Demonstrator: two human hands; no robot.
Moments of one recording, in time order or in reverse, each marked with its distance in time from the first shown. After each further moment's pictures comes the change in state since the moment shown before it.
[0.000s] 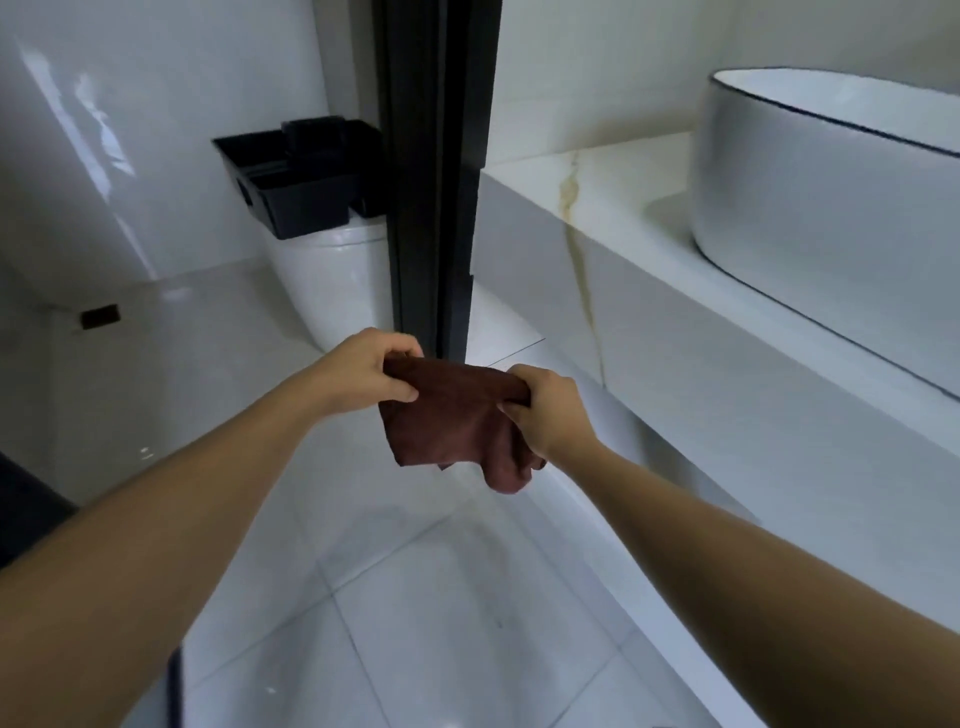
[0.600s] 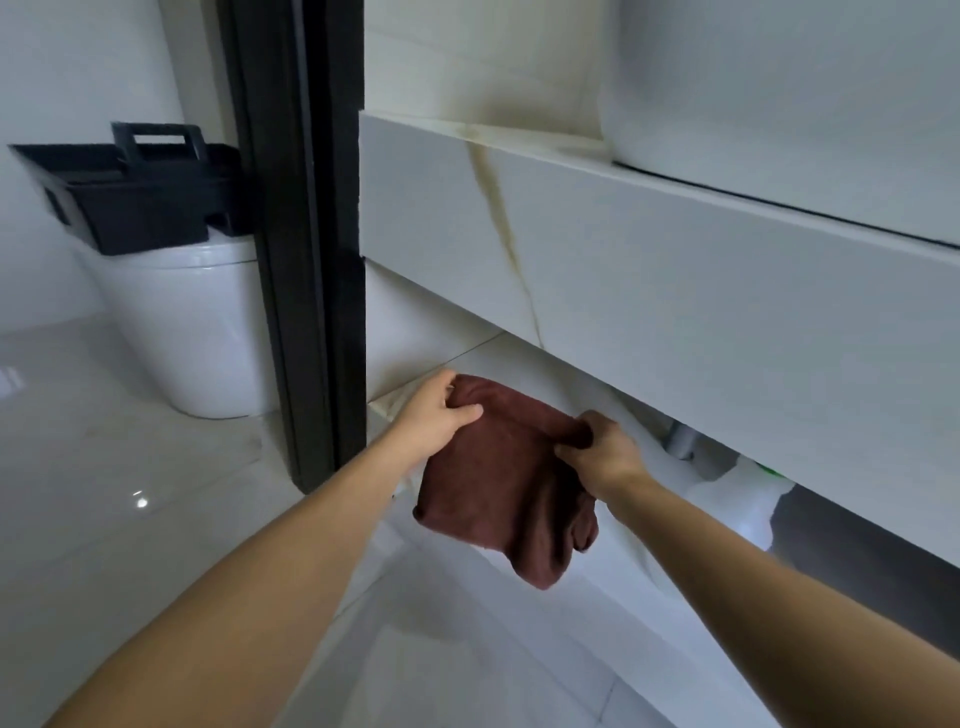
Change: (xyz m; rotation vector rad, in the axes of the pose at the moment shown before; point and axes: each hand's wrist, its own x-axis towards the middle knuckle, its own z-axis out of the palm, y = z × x) left_hand 0.131 -0.022 0.213 -0.513 0.046 0.079; right_hand -0.012 0.184 0.026 0.092 0.277 0.445
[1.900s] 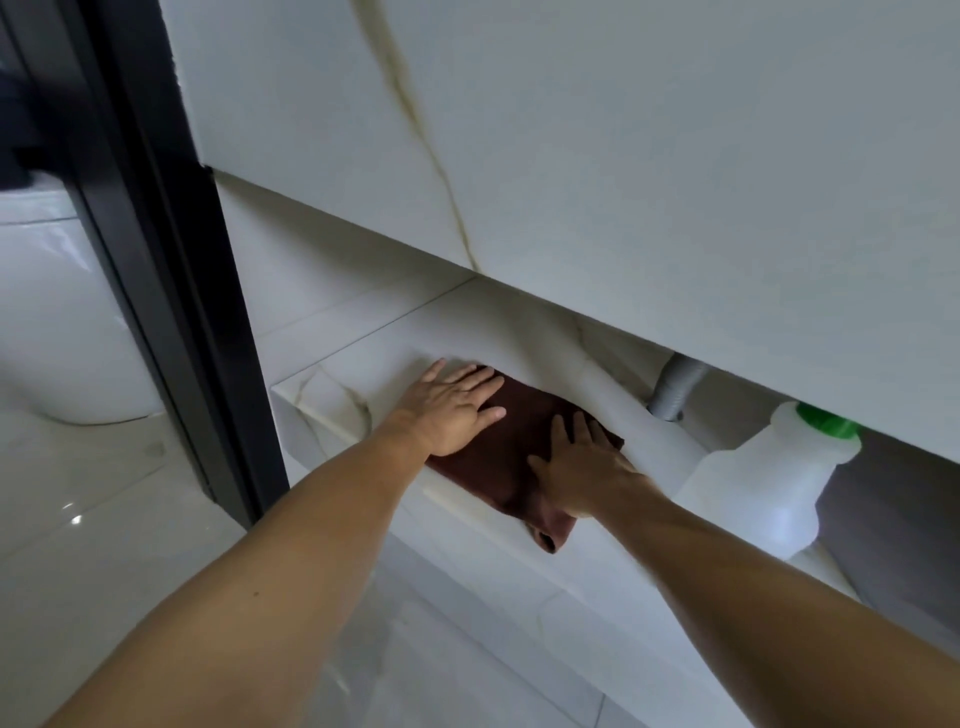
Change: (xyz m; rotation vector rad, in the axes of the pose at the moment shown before) left_hand 0.125 -0.078 0.099 1.361 -0.356 0.388; right_hand 0.078 0.091 0.049 -0.771 -0.271 0.064
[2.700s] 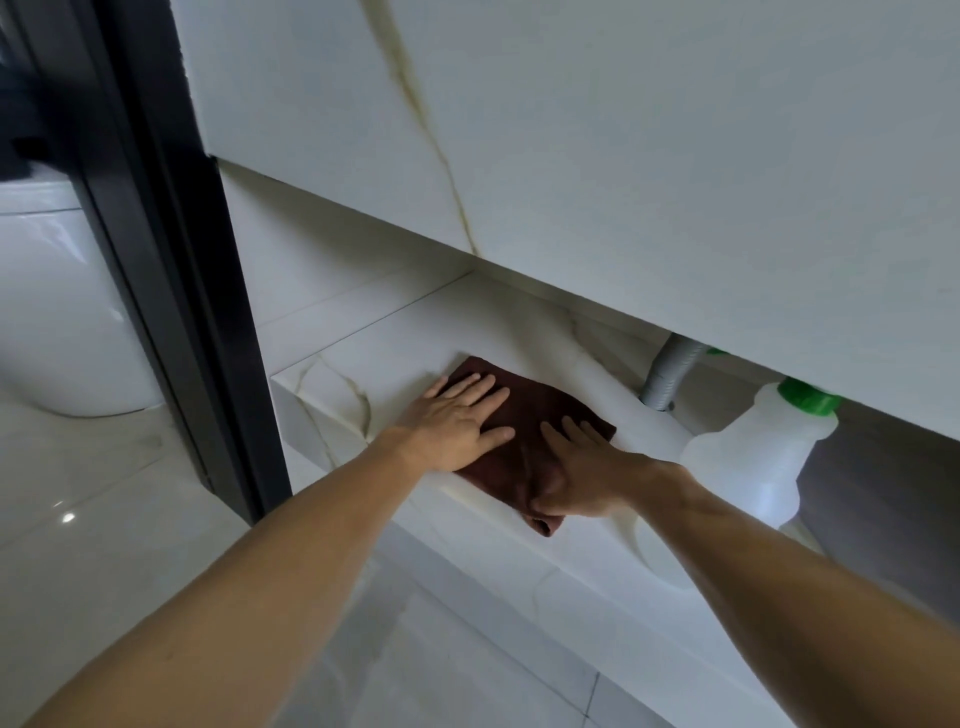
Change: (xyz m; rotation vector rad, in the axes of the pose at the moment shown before) left_hand -0.022 0.019 0.010 -0.143 -0.024 0.022; right_hand -0.025 0.021 -0.011 -0.060 -0.166 -0.176
